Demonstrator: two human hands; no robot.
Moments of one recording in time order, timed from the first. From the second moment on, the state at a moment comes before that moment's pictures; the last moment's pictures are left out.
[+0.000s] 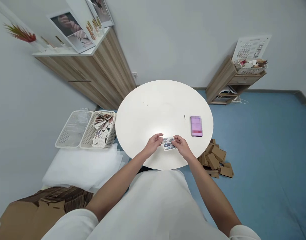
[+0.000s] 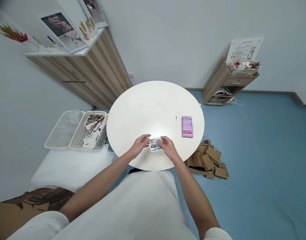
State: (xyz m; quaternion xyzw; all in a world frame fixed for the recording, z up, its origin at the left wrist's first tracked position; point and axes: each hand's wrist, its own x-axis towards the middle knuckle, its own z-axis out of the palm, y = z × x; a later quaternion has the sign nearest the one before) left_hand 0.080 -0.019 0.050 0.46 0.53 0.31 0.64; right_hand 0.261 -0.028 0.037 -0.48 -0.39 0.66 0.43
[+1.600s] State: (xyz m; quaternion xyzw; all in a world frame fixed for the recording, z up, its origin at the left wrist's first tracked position) left_hand -0.084 -0.012 -0.013 0.54 0.63 0.24 0.51; right_hand 0.087 0.000 -0.031 -0.57 -0.56 0.54 0.28
